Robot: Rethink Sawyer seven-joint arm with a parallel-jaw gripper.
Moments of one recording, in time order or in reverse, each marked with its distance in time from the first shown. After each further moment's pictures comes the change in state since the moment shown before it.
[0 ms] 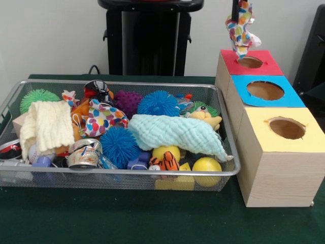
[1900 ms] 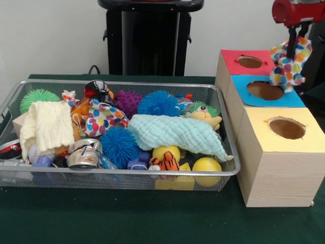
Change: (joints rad) arm 0.398 0.313 -0.306 -0.430 0.100 0.019 0.004
